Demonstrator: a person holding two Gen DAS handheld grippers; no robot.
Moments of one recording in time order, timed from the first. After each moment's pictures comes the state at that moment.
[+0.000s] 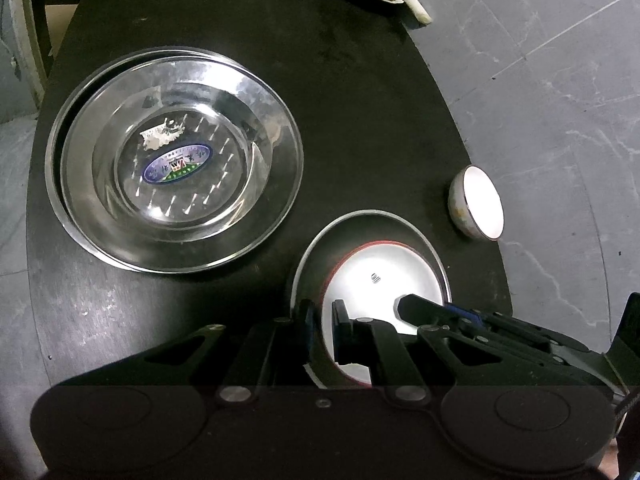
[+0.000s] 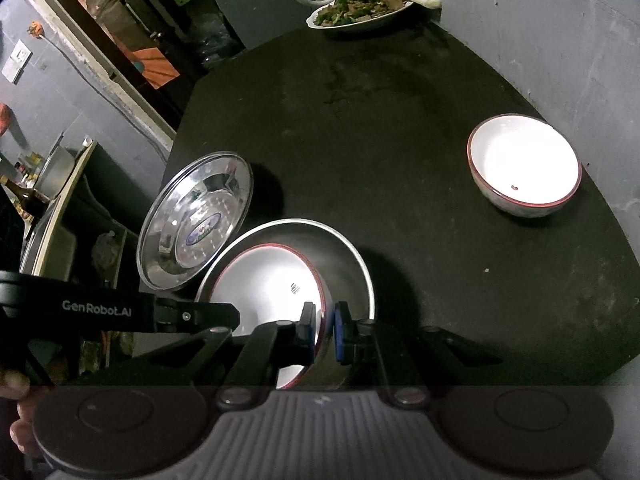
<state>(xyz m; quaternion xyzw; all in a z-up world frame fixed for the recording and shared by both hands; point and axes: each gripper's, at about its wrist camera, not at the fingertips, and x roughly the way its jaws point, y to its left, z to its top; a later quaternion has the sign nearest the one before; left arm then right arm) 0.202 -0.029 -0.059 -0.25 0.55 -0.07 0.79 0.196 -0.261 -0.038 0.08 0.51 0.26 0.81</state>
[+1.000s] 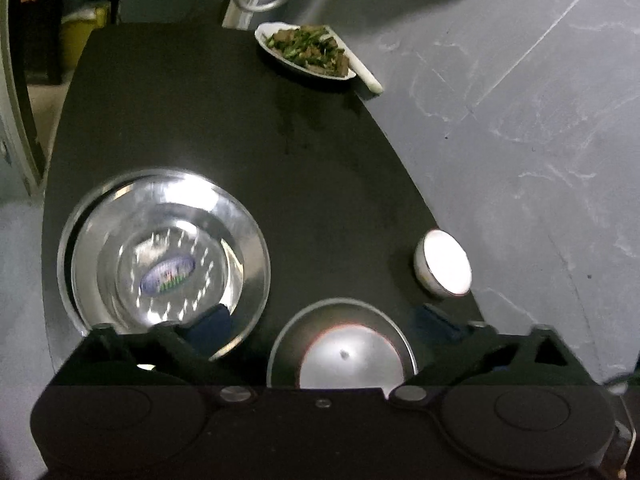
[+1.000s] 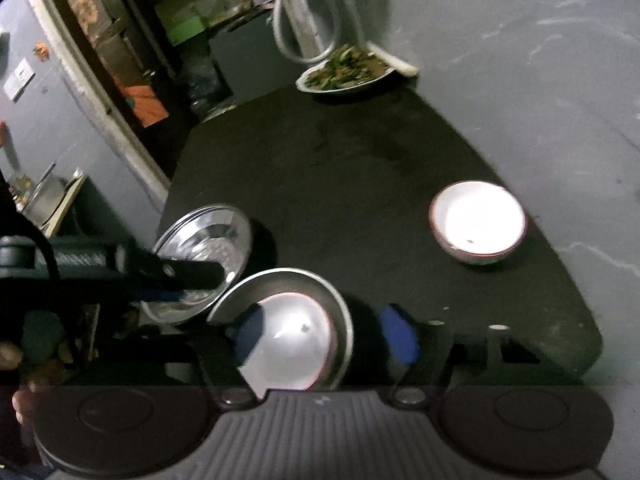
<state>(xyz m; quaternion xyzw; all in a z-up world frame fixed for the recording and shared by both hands) 0.210 -0.033 -0.011 -0.20 0.46 -0.08 0.86 0.174 -0.280 0.003 0.08 0.45 0.22 0.86</state>
